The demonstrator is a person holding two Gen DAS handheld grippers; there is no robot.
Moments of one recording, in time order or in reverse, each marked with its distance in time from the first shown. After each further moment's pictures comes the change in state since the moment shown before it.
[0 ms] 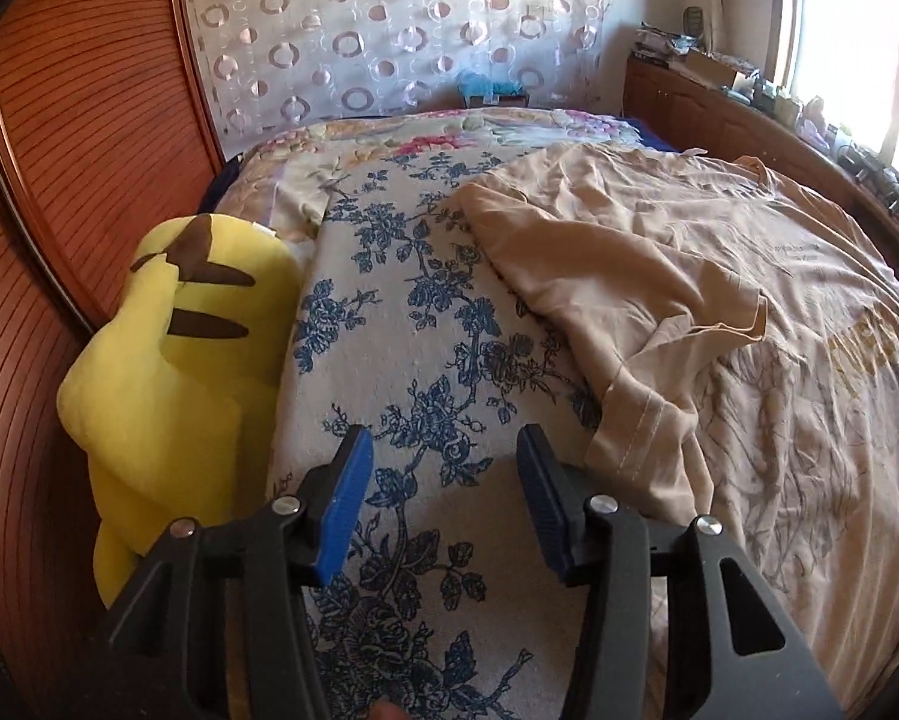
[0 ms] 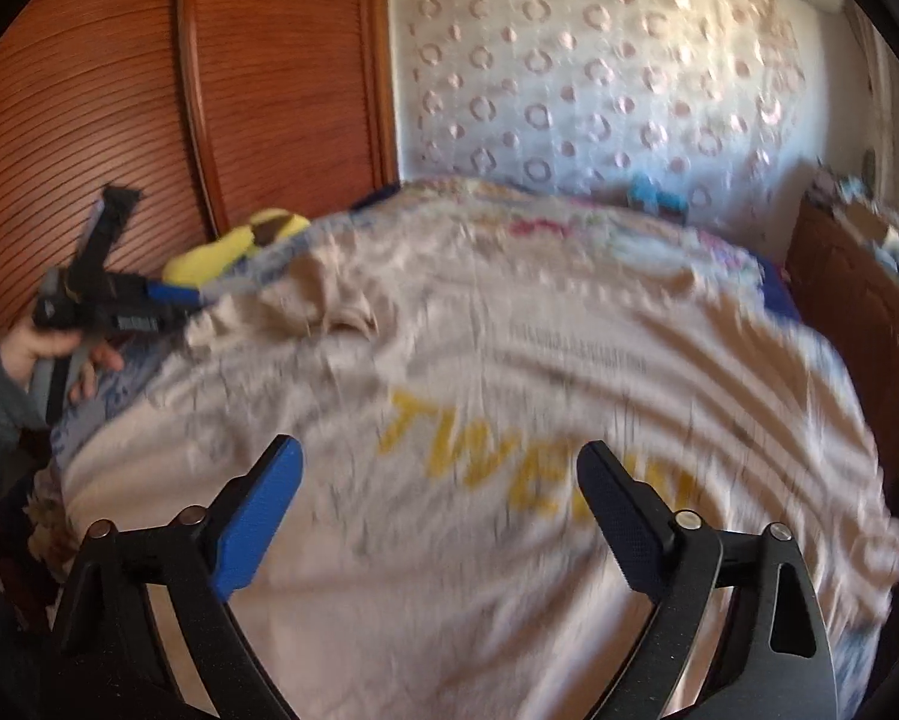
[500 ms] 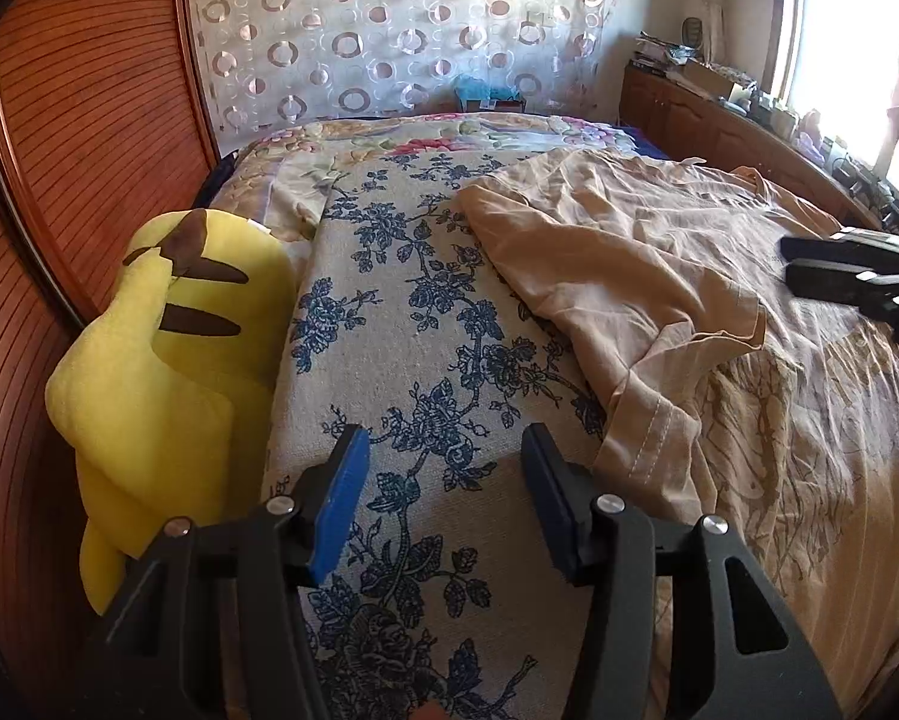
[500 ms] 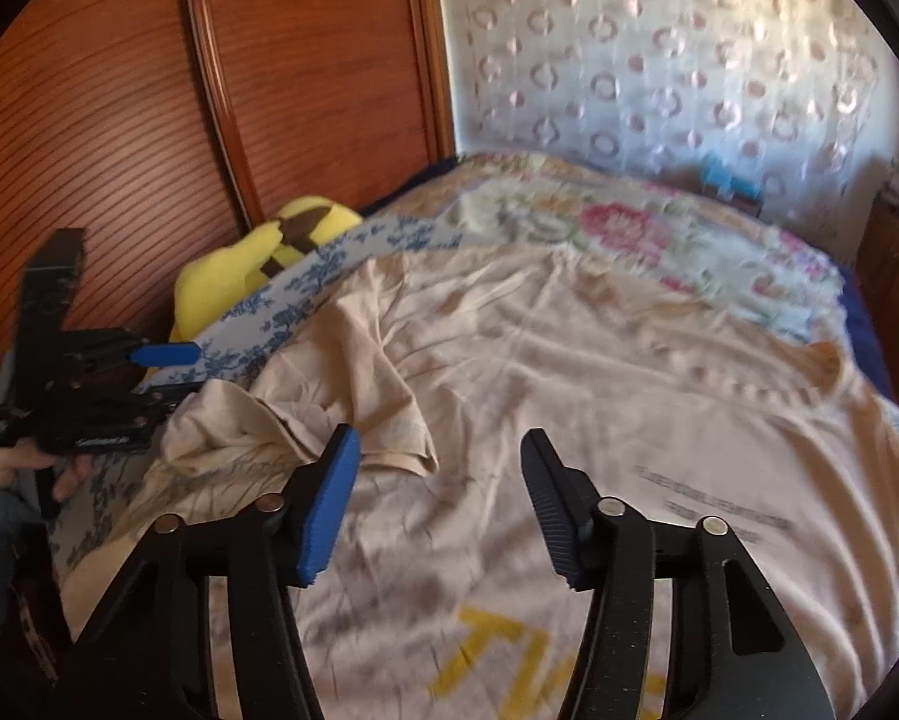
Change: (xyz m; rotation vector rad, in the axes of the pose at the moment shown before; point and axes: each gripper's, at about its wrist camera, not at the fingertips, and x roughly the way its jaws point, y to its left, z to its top) left arm 0.002 0.006 0.001 -0.024 -0.009 -0.032; right arm 0.129 0.016 0.065 0.017 0.149 0.153
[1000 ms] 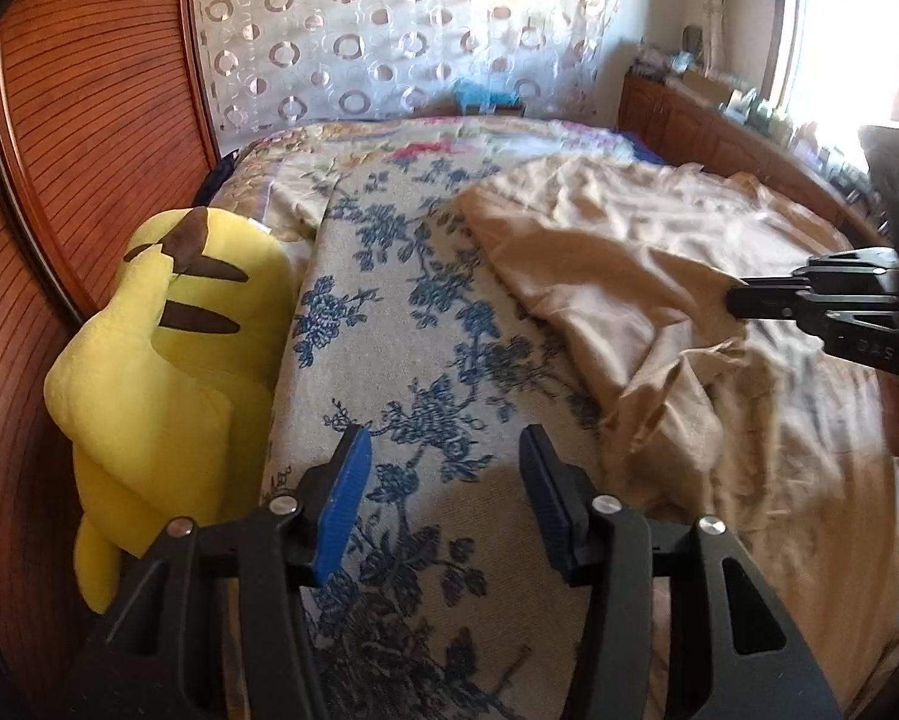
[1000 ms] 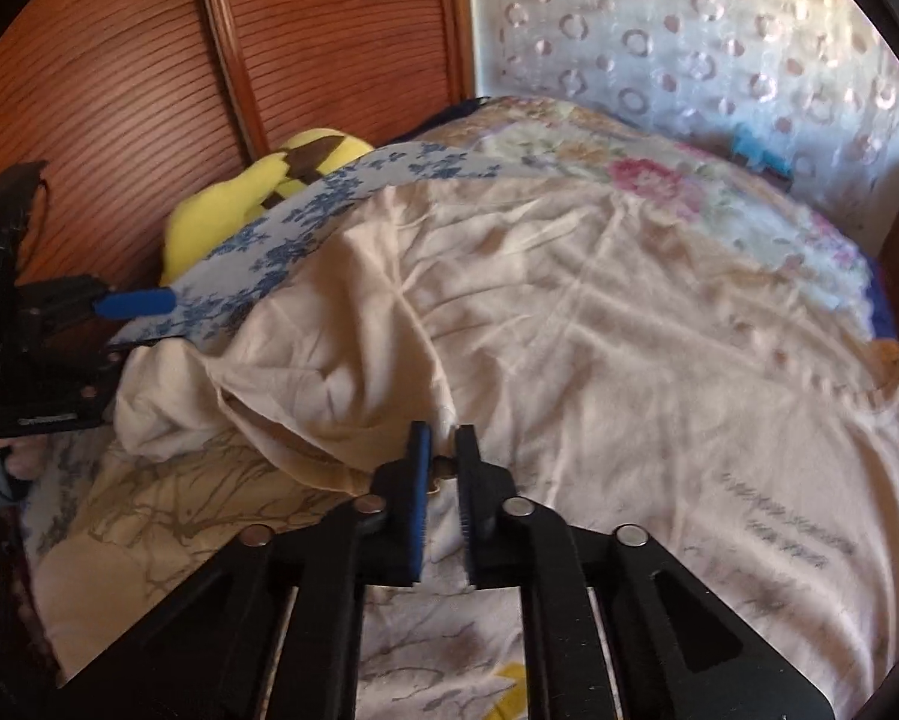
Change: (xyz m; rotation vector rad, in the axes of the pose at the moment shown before) left arm -0.008 0.003 -0.002 -0.024 -0.030 -0.027; right arm 0.034 0.014 0.000 -0.070 0.085 -0.015
